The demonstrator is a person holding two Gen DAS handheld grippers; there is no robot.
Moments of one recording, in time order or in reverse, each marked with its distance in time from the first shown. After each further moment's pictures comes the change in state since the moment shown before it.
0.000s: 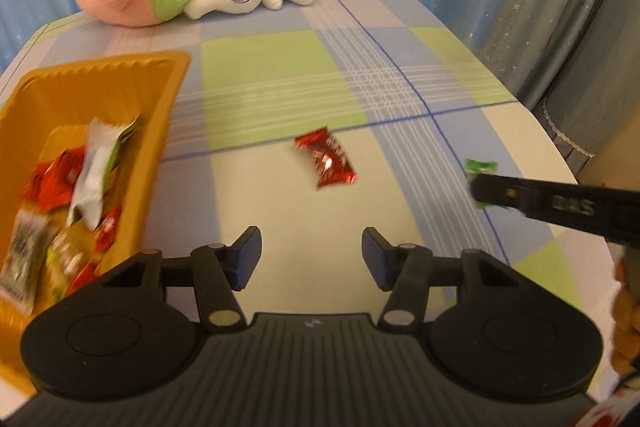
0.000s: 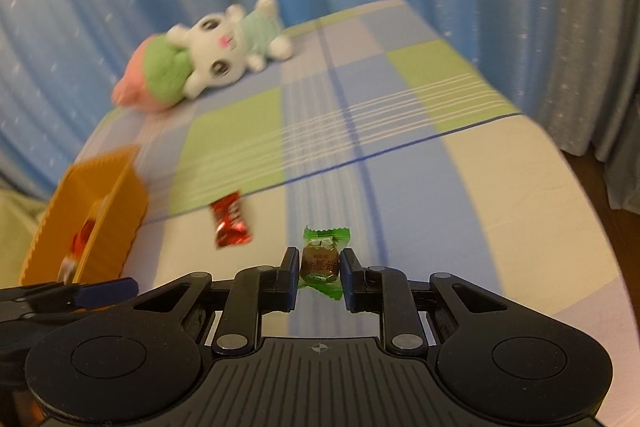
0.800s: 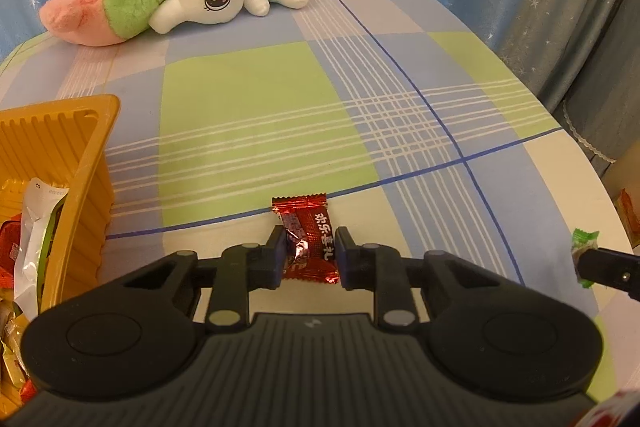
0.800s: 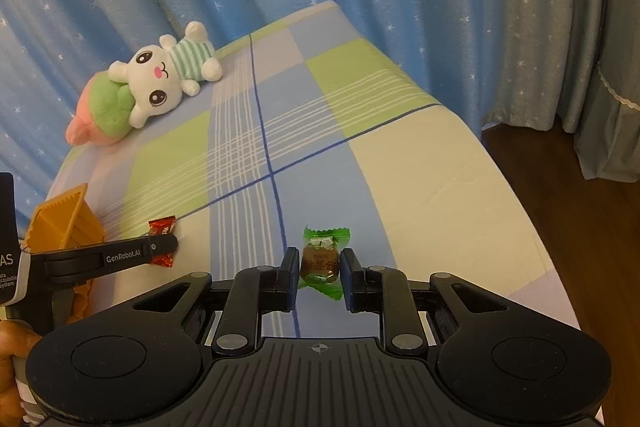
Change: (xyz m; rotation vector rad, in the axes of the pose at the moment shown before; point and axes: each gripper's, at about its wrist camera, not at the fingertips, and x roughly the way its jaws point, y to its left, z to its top) left arm 0.072 -0.012 0.045 0.017 0.002 0.031; right arm -0.017 -0.056 0.006 0.103 -0.006 -0.048
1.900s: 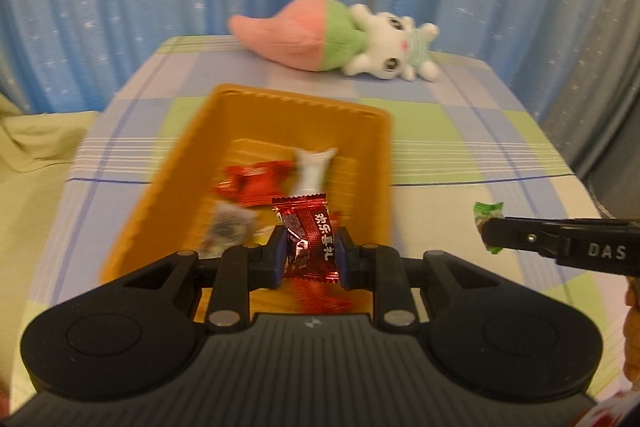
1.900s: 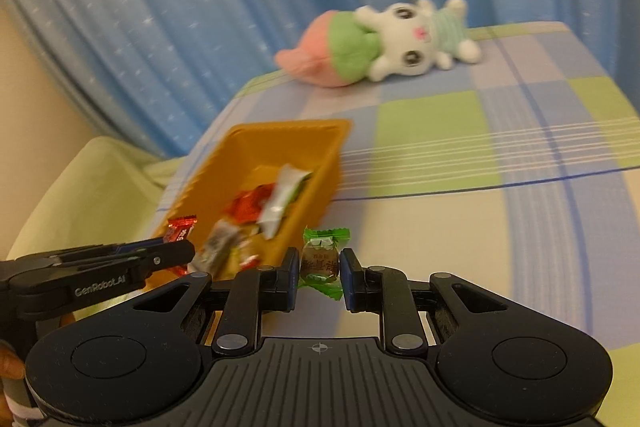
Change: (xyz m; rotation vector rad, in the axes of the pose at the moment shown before) left arm -0.188 0.153 -0.087 -0.191 -0.153 0.129; right arm -0.008 0.194 -0.046 -0.307 0.075 0.377
